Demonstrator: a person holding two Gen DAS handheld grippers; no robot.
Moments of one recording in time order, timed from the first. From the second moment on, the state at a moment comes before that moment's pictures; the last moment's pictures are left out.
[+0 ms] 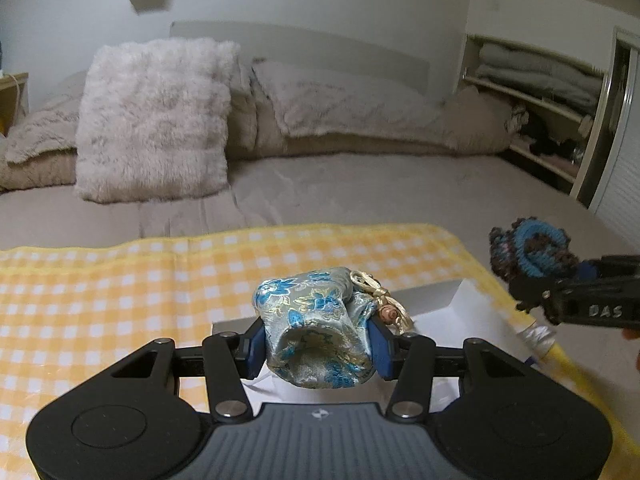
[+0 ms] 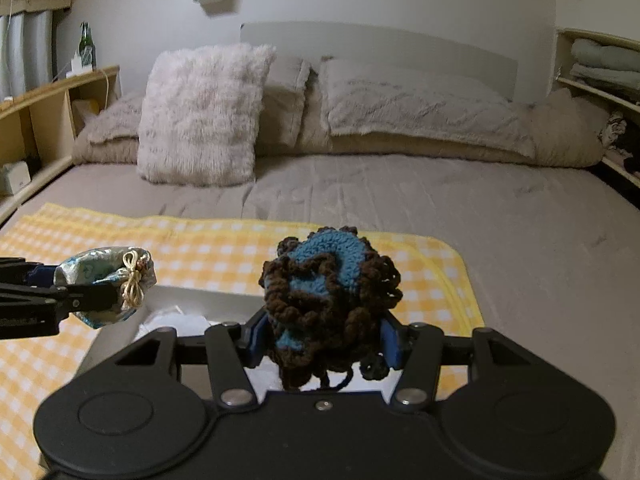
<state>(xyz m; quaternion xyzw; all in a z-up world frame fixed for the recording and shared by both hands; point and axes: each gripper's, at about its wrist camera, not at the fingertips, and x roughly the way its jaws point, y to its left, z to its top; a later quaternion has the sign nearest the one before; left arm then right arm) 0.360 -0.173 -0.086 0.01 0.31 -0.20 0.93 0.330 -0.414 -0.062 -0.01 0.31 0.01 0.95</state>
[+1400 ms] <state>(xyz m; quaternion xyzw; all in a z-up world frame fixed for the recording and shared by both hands) 0.353 -0.165 -0.086 0.02 0.36 -0.16 0.92 0.326 -0.413 -0.075 0.01 0.35 0.02 0.94</state>
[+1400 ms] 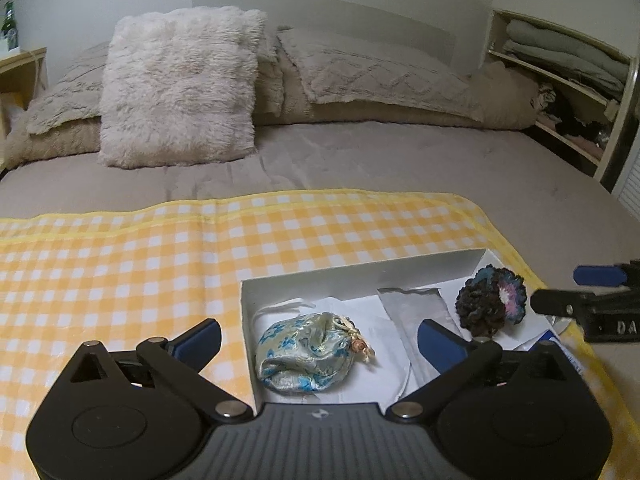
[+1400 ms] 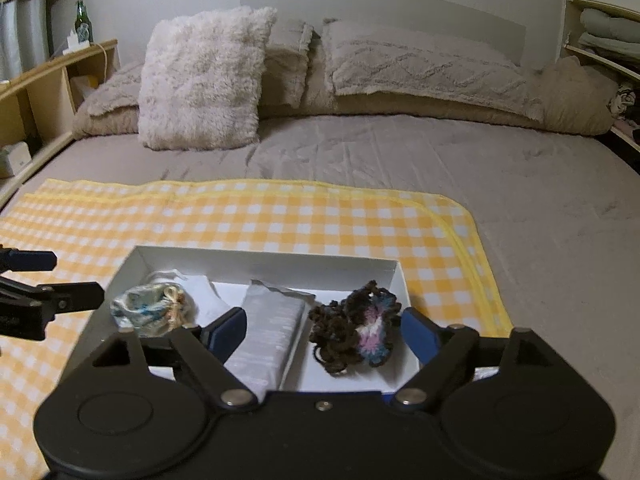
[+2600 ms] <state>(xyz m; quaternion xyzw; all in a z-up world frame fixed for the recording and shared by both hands) 0.183 -0.117 0.013 0.03 0.28 -0.10 0.95 0.170 -0.353 0.015 0.01 0.25 0.04 0.97</state>
